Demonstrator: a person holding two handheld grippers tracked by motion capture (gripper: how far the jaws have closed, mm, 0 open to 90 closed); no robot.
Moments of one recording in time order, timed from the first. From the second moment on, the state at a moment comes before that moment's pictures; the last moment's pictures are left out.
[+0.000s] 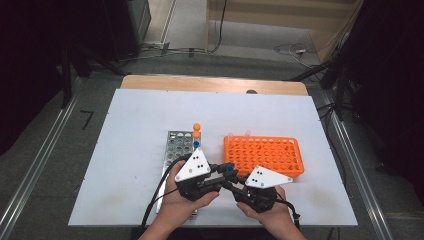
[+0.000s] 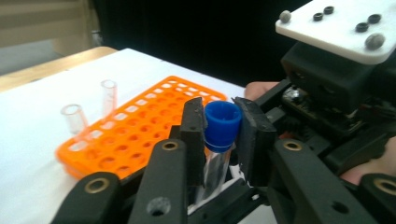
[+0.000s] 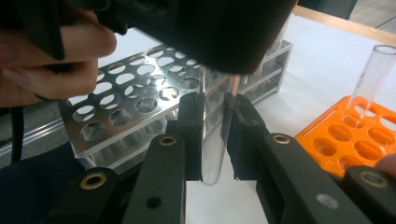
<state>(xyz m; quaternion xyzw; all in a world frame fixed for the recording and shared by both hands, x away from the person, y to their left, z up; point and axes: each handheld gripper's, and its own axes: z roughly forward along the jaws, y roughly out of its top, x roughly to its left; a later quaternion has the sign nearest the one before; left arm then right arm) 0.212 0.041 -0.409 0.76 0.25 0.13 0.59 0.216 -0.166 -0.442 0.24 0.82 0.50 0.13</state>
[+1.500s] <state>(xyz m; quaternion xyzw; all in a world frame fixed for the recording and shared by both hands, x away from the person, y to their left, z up) 0.257 0.113 -0.416 0.70 0.35 0.25 0.56 0.238 -0.262 -0.438 0.28 0.81 0.50 0.12</state>
